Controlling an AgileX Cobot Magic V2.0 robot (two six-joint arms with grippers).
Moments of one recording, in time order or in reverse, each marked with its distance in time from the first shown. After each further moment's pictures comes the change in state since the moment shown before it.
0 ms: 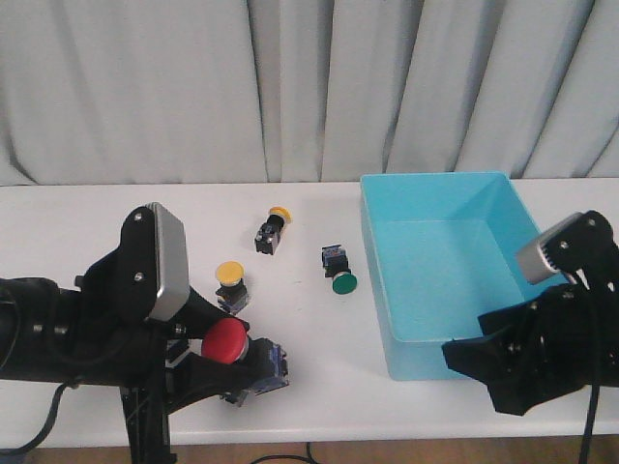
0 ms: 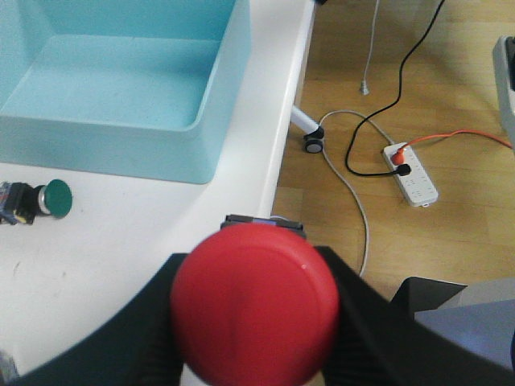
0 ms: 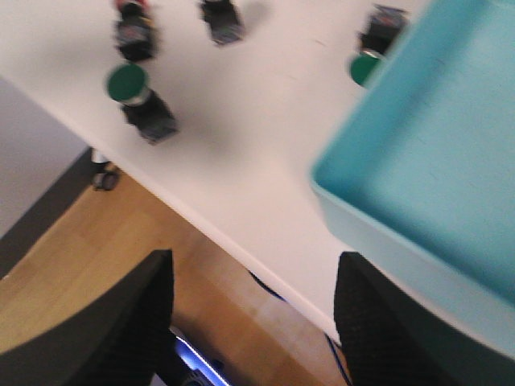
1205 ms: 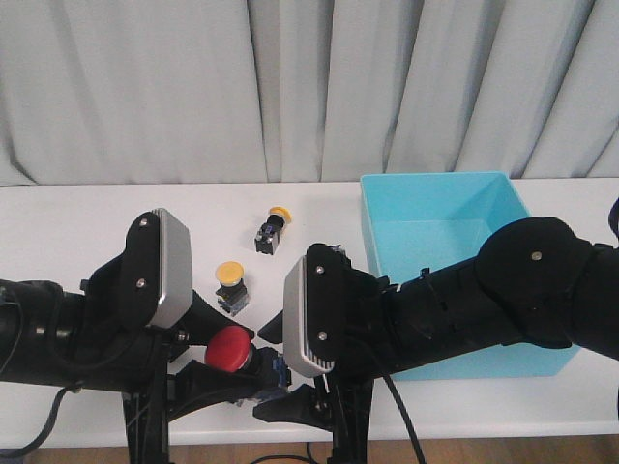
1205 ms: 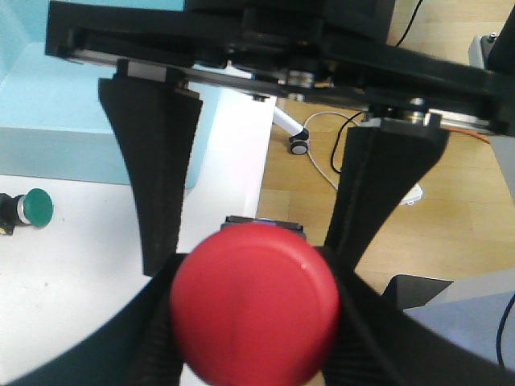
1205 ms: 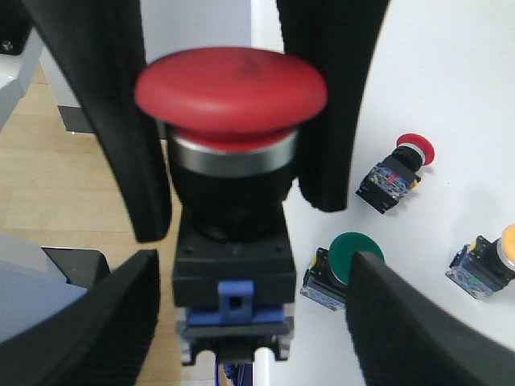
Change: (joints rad) left arm 0.000 0.007 0.000 -0.011 0.031 0.025; right arm 0.519 0.413 -0.251 0.229 -0.084 -0.729
